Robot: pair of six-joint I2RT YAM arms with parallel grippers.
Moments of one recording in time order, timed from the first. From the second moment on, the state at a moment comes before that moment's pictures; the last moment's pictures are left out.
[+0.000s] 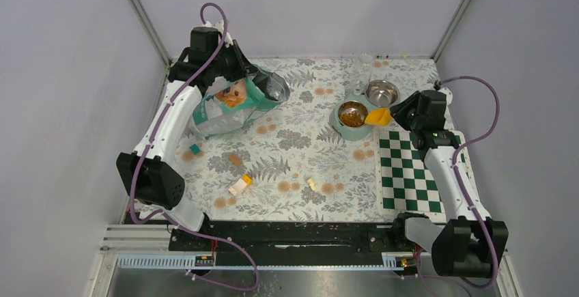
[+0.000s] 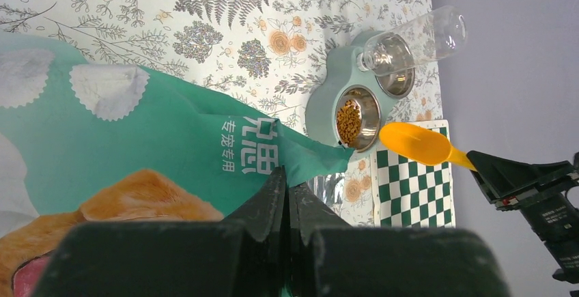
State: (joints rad) left arm -0.21 1.60 1.69 -0.62 0.33 -0.55; right arm -0.06 1.11 0.83 -0.26 -0.02 0.71
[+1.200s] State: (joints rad) left arm -0.32 1.61 1.67 -0.73 0.34 -0.53; right arm 0.49 1.35 1.16 -0.03 -0.30 0.86
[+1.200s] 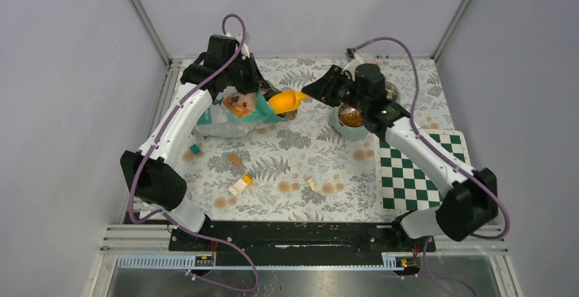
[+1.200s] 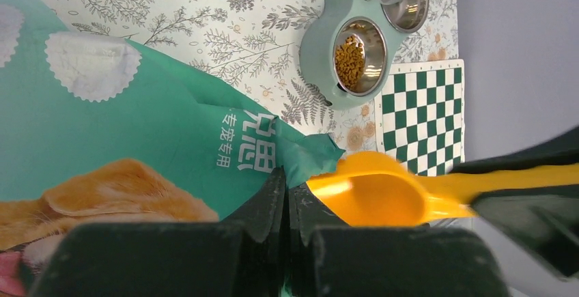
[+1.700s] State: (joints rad) left arm -0.35 1.69 1.78 -0.78 0.26 -0.55; right arm 0.67 1.84 1.32 0.15 -0.16 0.94
